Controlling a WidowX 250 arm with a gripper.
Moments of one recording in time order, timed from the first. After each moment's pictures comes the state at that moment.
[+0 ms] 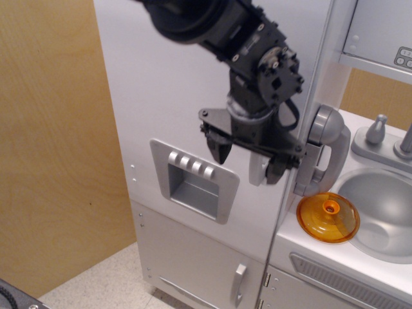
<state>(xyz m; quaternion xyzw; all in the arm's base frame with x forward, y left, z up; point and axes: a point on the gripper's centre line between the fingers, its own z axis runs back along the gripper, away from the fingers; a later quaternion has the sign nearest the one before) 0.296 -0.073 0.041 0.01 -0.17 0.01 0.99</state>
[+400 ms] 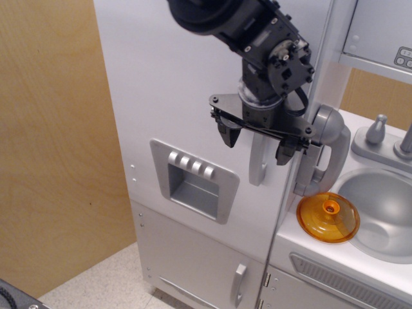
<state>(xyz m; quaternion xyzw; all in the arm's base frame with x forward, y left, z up) 0.320 -0.064 0.044 0.02 -0.20 0.03 0.98</state>
